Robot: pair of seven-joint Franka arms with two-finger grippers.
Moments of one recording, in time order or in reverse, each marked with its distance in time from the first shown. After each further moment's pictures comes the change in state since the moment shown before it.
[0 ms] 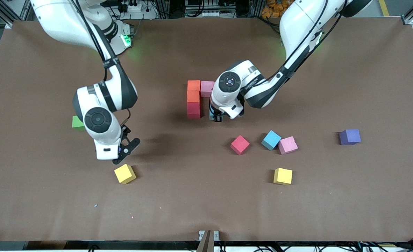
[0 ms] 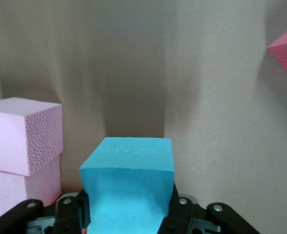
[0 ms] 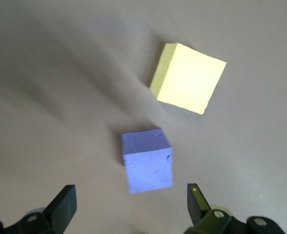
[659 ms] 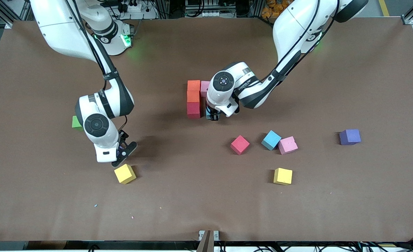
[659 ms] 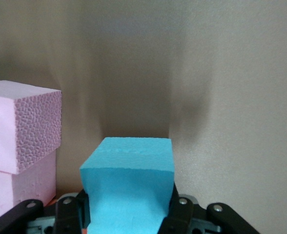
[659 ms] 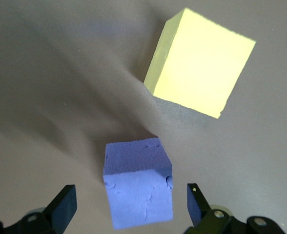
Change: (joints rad) left arm -0.045 0.046 0.018 0.001 0.032 0.053 -0.068; right arm -0.026 0.042 -0.017 -0.122 0.000 0.201 -0.020
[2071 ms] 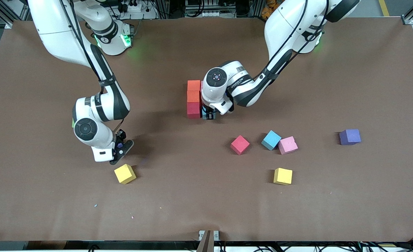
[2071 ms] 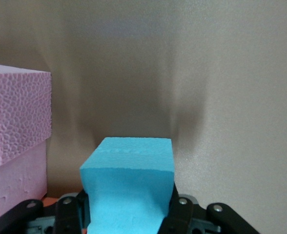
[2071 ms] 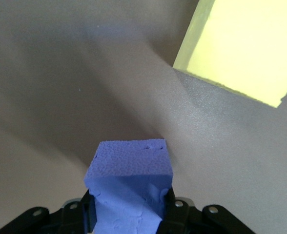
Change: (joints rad) left arm -0.090 0.017 0.064 0.019 0.011 0.049 -0.026; right arm -0.017 0.018 -0.019 -0.036 0.189 0.013 -0.166
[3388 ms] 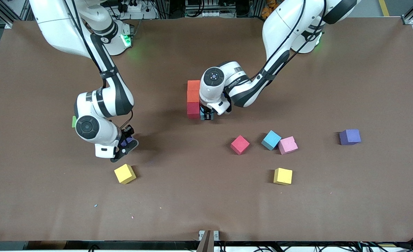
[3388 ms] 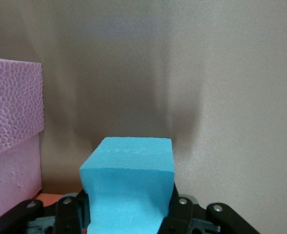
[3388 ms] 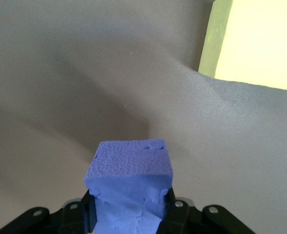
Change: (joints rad) left arm -0.014 0.019 0.000 0.027 0.029 0.000 0.000; right arm 0.028 -0.051 0.022 0.031 0.076 -0.140 0.193
